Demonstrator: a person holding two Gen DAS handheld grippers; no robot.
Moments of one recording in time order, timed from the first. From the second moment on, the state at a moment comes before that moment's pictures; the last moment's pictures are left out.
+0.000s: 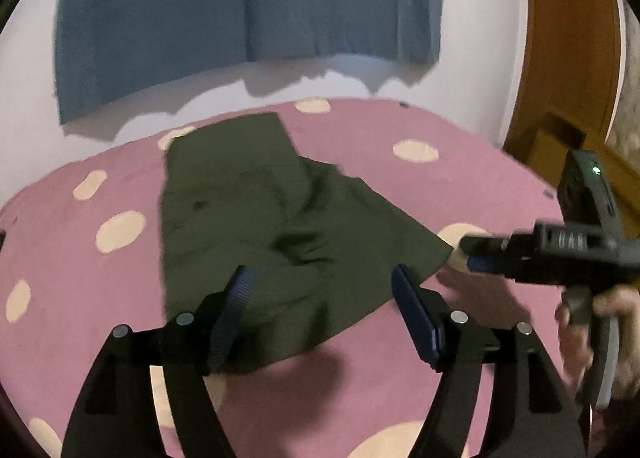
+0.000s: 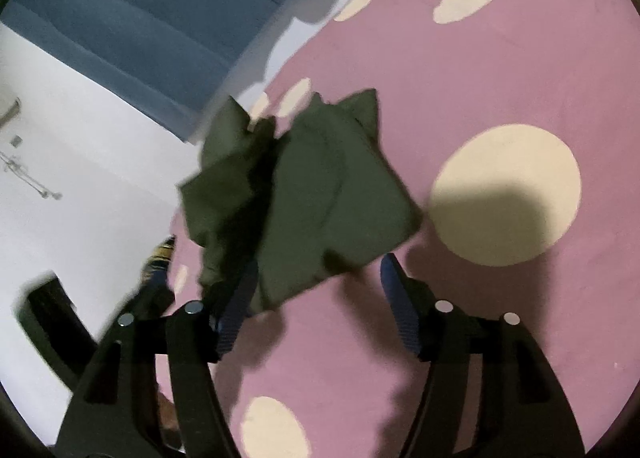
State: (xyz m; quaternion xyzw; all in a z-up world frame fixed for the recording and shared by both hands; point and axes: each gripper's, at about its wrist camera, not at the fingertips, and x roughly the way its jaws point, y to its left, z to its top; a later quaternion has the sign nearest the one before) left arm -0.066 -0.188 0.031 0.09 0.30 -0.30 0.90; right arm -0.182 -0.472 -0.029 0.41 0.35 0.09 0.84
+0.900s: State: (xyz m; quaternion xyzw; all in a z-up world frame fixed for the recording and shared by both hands) left arm -0.032 -0.106 -0.043 0.04 0.35 -0.23 0.91; right arm 0.034 -0.371 -0.011 0.25 0.52 0.19 0.80
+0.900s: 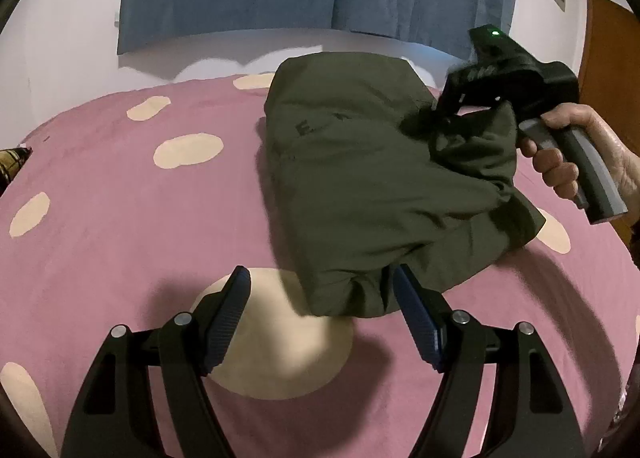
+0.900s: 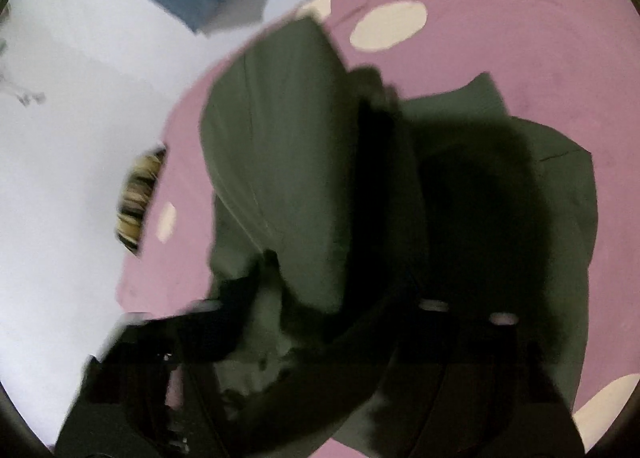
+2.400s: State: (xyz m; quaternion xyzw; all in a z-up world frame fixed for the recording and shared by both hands) left arm 0.000 -0.160 -0.065 0.06 0.41 -0.26 0.87; right arm -0.012 -0.495 -0.080 0.43 0.42 0.19 0.78
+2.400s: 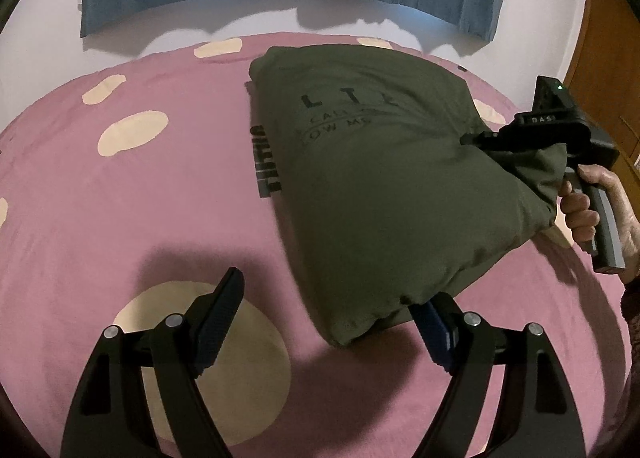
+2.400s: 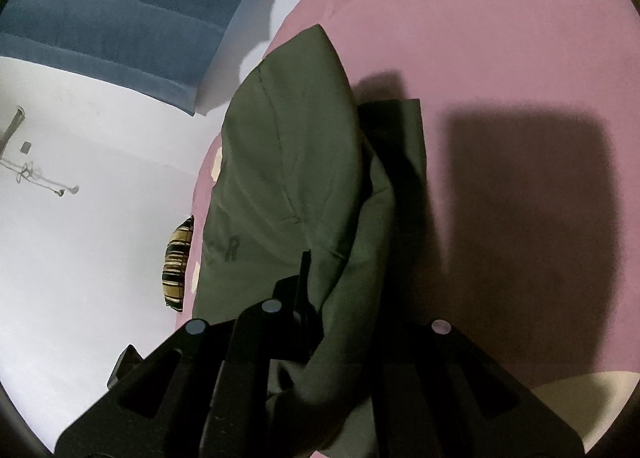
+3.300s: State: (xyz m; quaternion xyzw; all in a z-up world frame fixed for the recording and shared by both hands) left arm -0.007 -0.147 -0.057 0.03 0.40 -0.23 0.89; right arm -0.074 -0.440 -0.007 0.32 0.43 0.14 0.83
